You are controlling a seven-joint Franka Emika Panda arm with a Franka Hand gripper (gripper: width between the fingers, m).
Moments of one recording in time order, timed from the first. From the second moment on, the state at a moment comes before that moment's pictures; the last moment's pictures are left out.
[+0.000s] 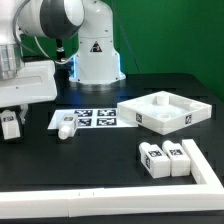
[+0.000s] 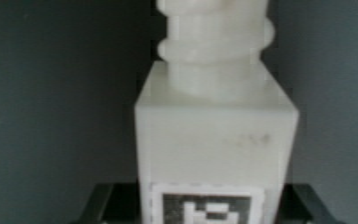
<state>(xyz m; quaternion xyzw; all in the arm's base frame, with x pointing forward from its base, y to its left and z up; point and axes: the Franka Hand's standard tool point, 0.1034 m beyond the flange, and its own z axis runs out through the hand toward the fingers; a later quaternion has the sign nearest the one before) 0.418 -0.196 0.022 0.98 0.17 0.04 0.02</state>
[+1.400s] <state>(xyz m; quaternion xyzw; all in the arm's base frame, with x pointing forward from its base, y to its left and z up) 0.562 -0.015 0.085 1.00 0.05 0.05 -0.02</state>
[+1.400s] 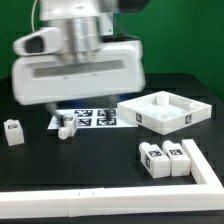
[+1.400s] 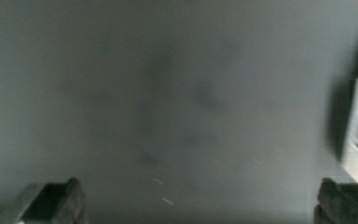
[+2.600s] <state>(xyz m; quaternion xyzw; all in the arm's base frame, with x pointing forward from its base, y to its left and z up) 0.553 0.062 0.041 1.00 0.06 0.05 -0.04</state>
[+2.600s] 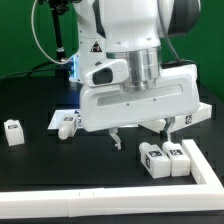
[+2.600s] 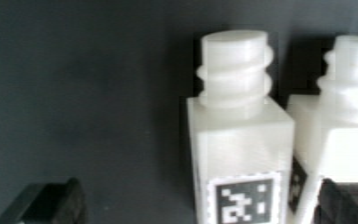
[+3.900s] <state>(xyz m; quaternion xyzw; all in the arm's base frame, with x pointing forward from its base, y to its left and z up) 0.536 0.057 0.025 0.99 0.08 0.05 -0.04</state>
